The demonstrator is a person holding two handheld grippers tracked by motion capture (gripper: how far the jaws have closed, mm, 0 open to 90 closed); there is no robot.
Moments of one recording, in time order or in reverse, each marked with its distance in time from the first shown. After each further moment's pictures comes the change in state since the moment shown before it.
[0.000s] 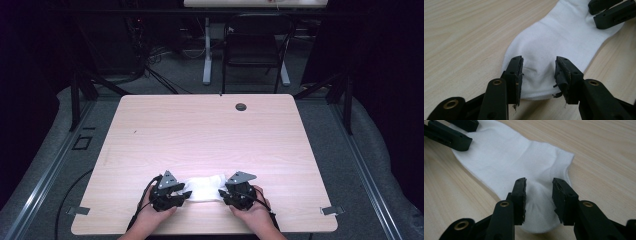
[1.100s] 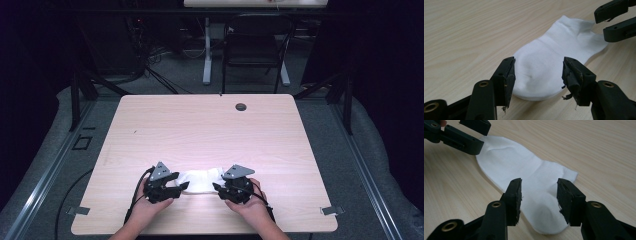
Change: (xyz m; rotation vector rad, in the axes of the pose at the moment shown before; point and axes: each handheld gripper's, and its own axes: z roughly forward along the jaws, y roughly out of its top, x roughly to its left) left arm 0.017 0.014 -0.018 -0.096 0.028 -0.039; right arm 0.004 0.025 -0.008 -0.088 0.013 -0.047
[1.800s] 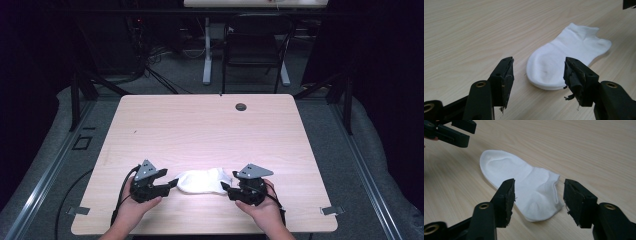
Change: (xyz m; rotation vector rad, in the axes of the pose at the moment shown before) left arm 0.015 0.001 -0.034 -0.028 0.043 0.004; right arm -0.014 -0.004 -0.040 -0.097 -0.010 0.056
